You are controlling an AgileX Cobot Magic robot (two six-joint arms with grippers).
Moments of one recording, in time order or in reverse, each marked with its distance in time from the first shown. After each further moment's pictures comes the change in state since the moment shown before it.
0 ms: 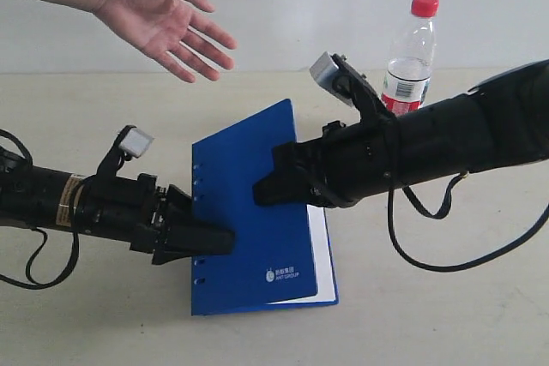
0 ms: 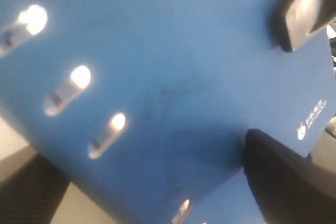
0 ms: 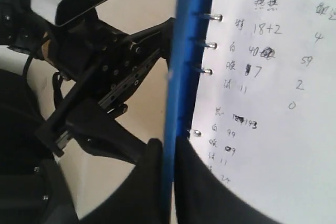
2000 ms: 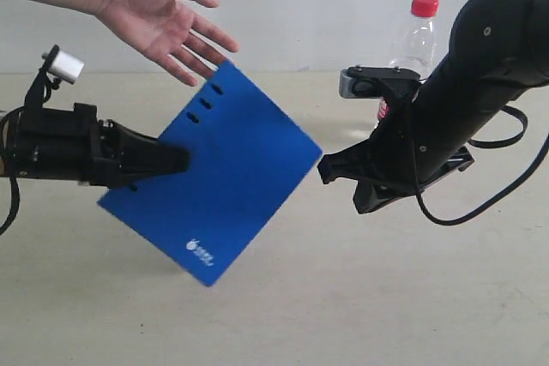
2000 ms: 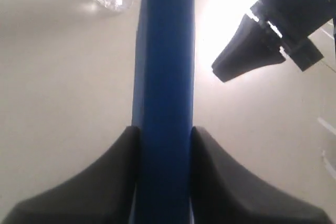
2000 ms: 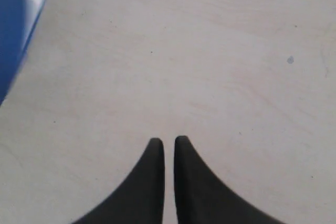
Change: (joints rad) left arm 0.078 -0.409 0.095 -0.011 0.197 -0.179; right arm -0.001 -0.007 -0.208 -1.207 -0.069 1.106
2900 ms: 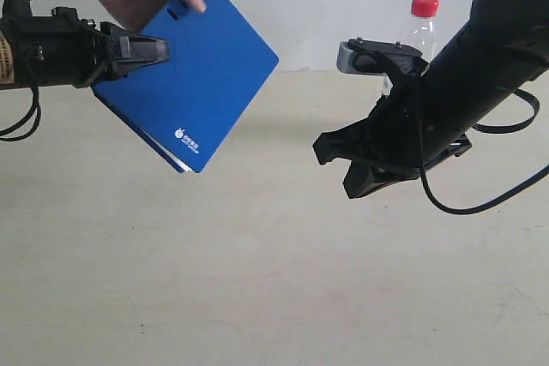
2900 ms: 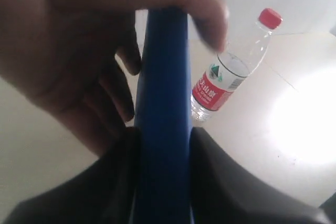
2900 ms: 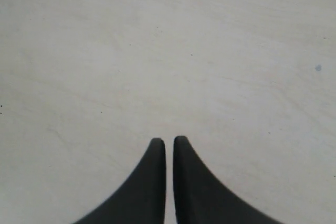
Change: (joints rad) left arm 0.000 -0.007 -0.207 -0.224 0.219 -0.128; right arm 0.000 -0.078 -0.011 0.094 0.051 -0.082
